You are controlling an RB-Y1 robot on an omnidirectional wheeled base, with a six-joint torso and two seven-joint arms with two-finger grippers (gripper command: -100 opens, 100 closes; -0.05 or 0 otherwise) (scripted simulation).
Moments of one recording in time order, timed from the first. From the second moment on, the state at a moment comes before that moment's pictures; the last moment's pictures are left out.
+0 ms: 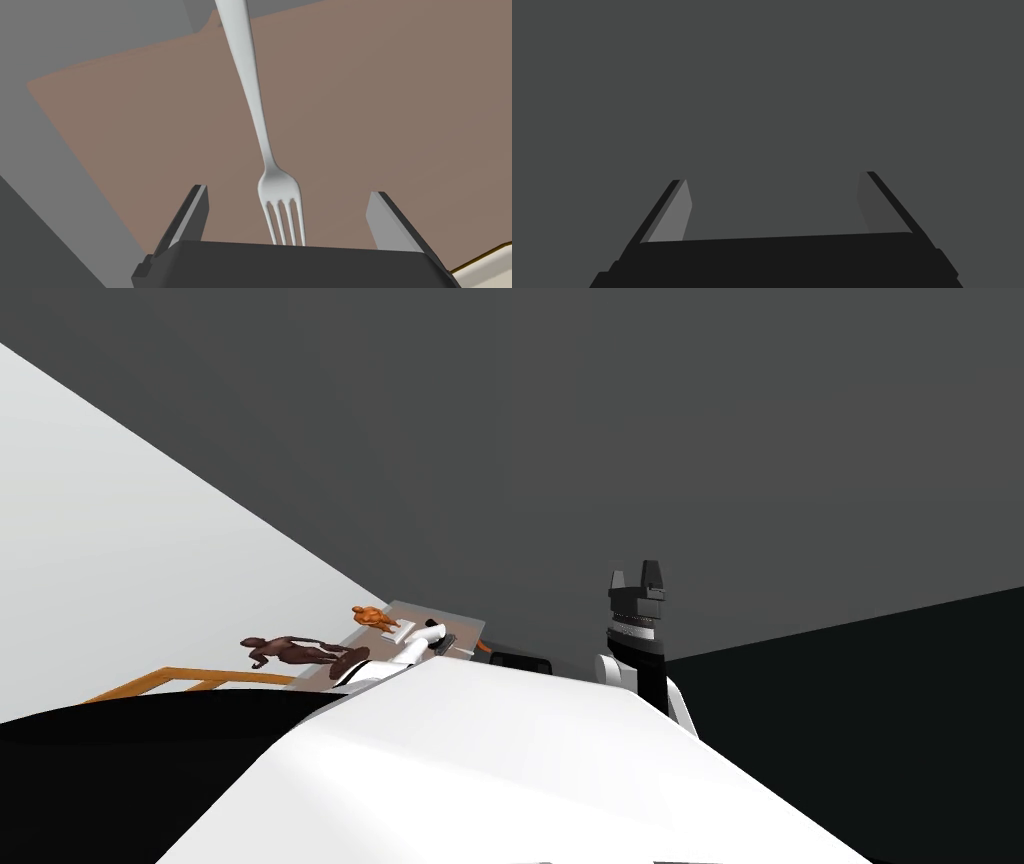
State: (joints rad) left arm -0.12 0.46 0.09 -0.66 0.49 0.85 -0.77; right arm 0.52 0.00 -0.01 -2.28 0.12 -0.45 -0.09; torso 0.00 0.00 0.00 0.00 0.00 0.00
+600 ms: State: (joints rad) left arm -0.12 0.43 0.08 -0.62 0.47 0.81 -0.73; right arm 0.52 0.00 -0.01 -2.28 0.12 -0.45 -0.09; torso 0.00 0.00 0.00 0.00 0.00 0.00
